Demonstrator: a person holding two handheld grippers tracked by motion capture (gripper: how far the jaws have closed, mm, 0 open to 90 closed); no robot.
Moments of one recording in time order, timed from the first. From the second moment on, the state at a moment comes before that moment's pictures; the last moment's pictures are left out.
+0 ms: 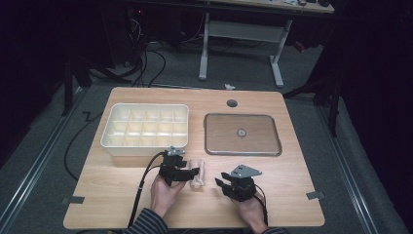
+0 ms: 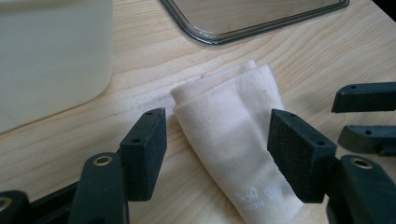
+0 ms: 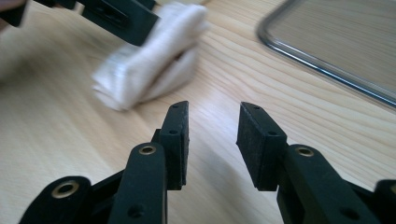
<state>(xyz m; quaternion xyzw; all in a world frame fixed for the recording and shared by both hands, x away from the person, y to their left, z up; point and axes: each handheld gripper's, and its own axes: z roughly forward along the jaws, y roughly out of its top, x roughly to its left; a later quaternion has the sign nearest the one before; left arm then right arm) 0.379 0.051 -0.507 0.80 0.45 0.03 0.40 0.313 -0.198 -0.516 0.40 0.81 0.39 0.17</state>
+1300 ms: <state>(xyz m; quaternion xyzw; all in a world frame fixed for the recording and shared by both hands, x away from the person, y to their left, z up) 0.390 0.048 -0.515 0.82 0.41 -0.02 0.41 0.336 -0.294 -0.531 0.54 0.74 0.32 0.25</state>
